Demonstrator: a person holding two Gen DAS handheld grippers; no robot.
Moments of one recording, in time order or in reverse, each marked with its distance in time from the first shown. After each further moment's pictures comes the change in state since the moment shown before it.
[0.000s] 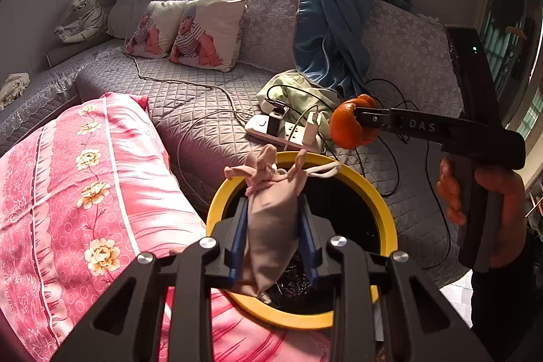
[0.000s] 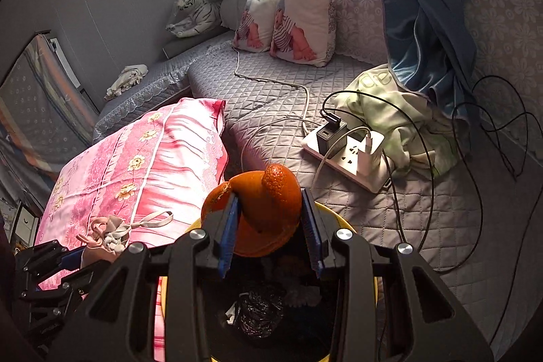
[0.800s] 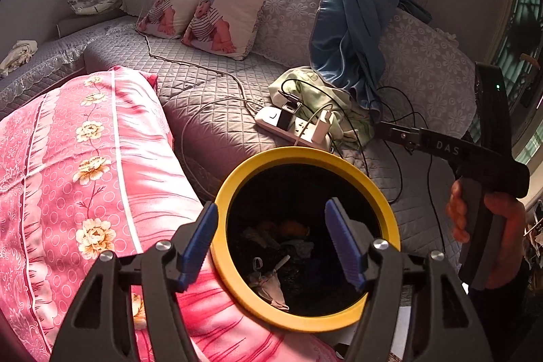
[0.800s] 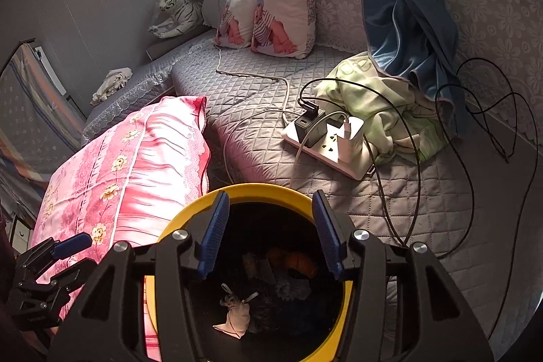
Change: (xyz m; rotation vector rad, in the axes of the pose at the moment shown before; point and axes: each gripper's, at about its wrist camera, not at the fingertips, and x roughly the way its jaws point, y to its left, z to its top) left arm 0.003 0.028 -0.005 -0.118 0.009 -0.006; right arm 0.002 -0.017 -0.008 0.048 0.011 -0.051
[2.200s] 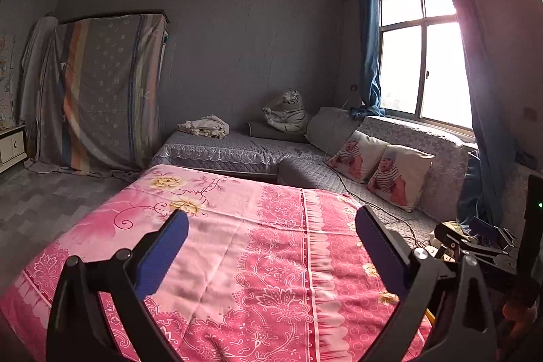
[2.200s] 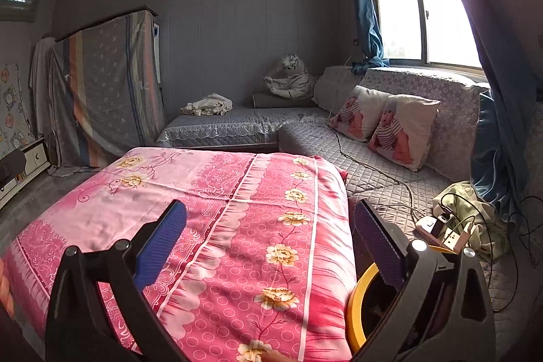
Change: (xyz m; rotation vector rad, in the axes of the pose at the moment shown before) left arm -0.329 0.114 -0.151 -0.287 -0.662 0.670; right arm -0.093 0.302 -0.112 -0.426 -0.403 0.214
